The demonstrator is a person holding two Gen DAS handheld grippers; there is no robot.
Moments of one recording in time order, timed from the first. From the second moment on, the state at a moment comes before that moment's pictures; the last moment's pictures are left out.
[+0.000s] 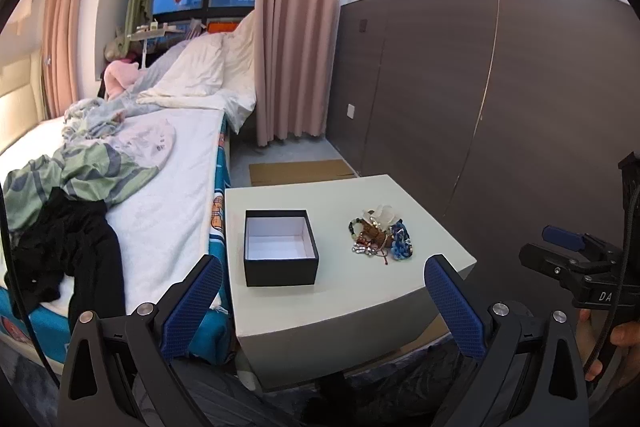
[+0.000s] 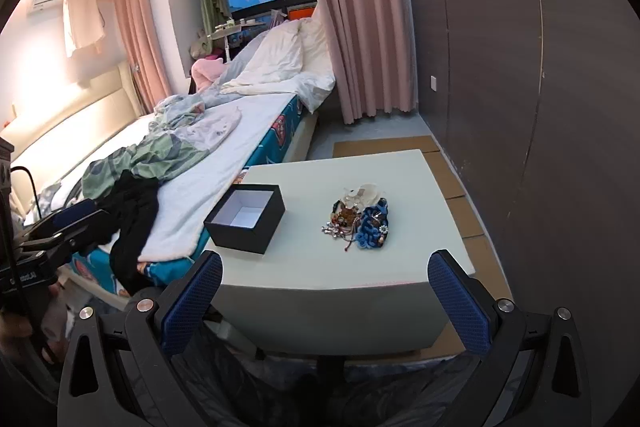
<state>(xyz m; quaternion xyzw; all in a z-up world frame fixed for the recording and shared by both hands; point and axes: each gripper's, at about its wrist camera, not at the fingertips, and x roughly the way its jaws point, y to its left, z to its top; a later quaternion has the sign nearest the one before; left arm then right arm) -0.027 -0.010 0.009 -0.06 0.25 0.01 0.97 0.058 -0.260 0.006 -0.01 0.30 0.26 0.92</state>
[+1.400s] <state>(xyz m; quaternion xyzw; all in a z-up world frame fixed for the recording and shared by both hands) -0.033 -0.010 0.014 -0.06 0.24 0.01 0.97 0.048 -0.256 0.008 -0.02 0.29 0.24 0.93</state>
